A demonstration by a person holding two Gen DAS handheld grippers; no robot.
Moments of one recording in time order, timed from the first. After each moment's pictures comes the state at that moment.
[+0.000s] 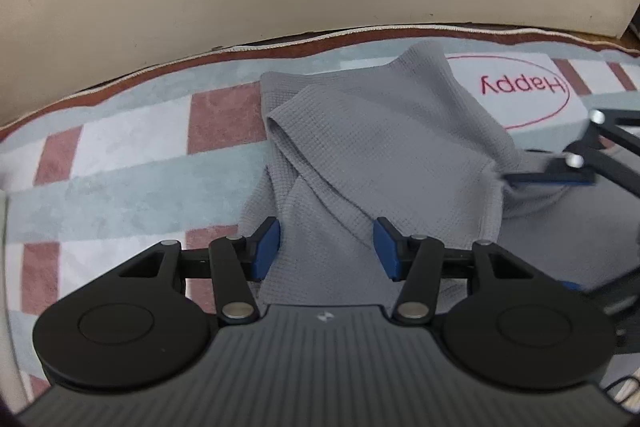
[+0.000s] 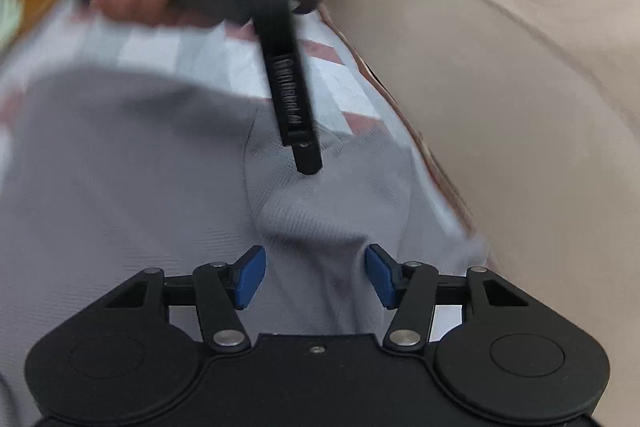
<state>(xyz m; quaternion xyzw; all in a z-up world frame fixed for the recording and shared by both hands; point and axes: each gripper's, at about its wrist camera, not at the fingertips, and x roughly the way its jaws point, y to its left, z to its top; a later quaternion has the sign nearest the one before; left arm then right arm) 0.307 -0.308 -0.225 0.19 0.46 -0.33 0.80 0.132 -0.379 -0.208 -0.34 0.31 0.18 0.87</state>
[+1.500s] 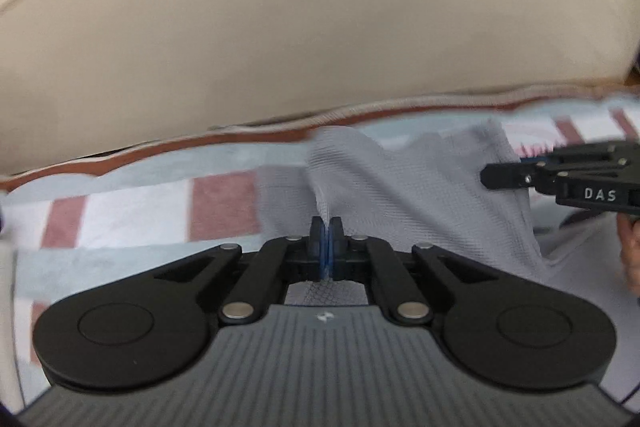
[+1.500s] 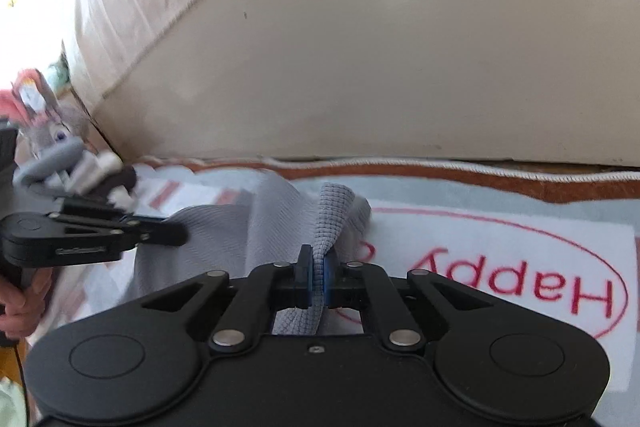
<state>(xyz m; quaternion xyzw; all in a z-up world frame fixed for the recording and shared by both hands) 0.315 -0.326 -0.193 0.15 0.38 -0.32 0.85 0.178 -0.554 -0.204 0.23 0.29 0.05 0.93</state>
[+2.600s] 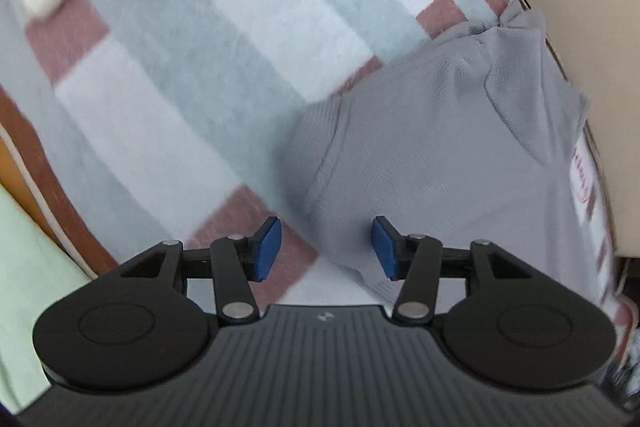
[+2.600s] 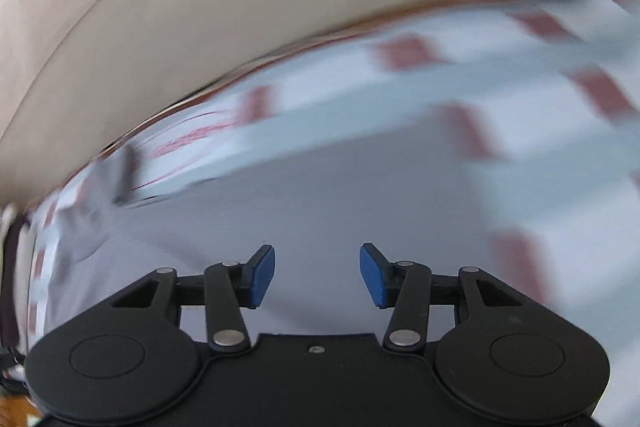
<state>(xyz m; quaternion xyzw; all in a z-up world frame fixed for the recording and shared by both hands) 0.174 -0.102 -0.231 -0.21 0.64 -0.07 0.74 -0.162 -0.655 -0.160 0.37 0.39 -0.24 0.81</state>
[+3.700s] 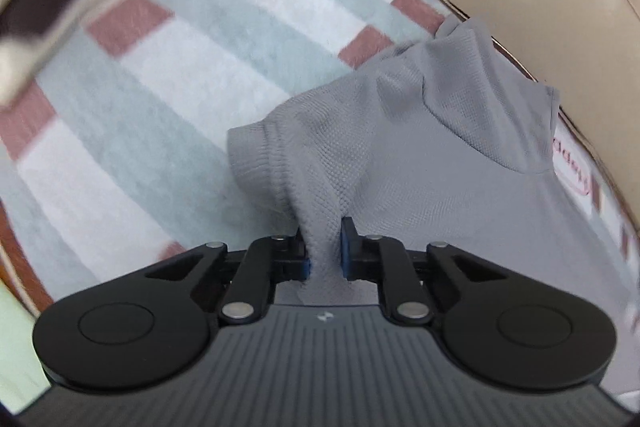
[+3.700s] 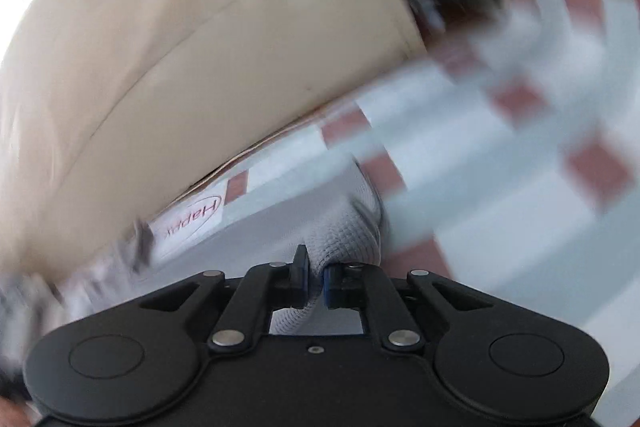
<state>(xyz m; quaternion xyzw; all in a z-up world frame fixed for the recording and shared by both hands) 0.144 -0.161 -0.219 -0.10 0.53 -0.09 0.84 -0.236 -0.623 -0.173 0.32 0.25 -0.27 0.87</state>
